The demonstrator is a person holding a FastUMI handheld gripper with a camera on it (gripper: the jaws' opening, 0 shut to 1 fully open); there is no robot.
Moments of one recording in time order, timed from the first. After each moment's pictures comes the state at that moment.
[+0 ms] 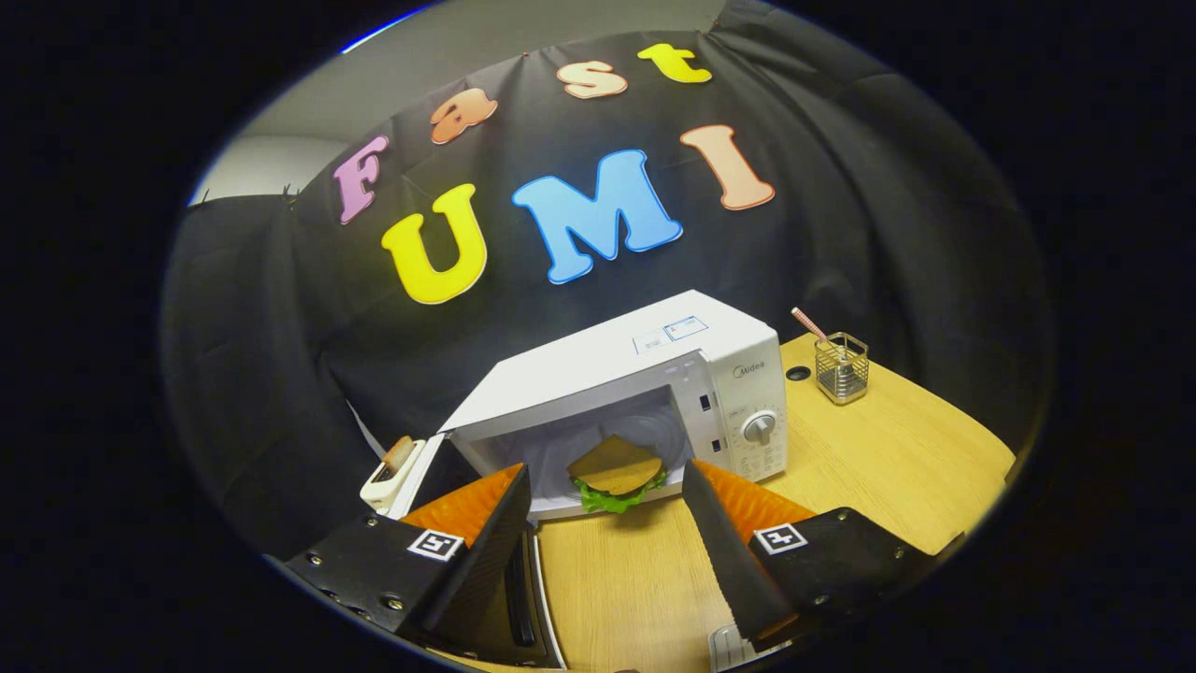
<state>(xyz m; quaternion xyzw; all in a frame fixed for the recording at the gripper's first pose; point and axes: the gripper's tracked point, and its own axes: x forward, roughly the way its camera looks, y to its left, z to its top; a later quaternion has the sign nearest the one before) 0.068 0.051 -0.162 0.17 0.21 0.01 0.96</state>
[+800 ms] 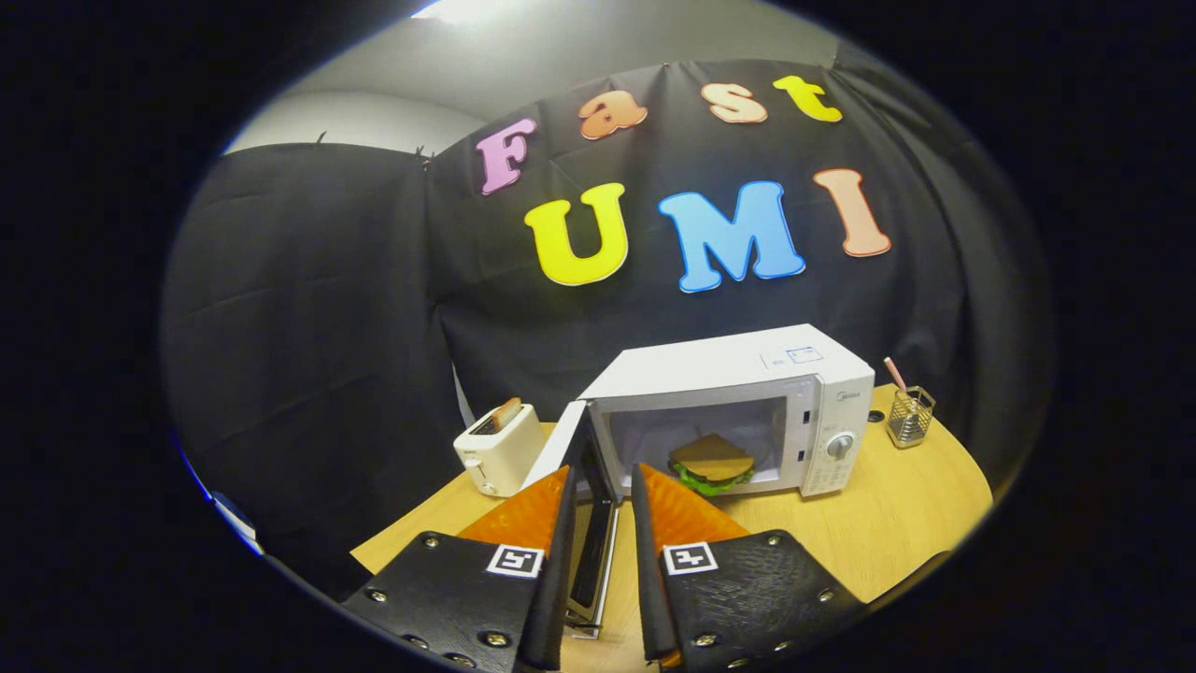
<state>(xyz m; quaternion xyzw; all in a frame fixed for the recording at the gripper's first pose) 0.001 0.143 -0.108 0.09 0.17 0.14 0.97</state>
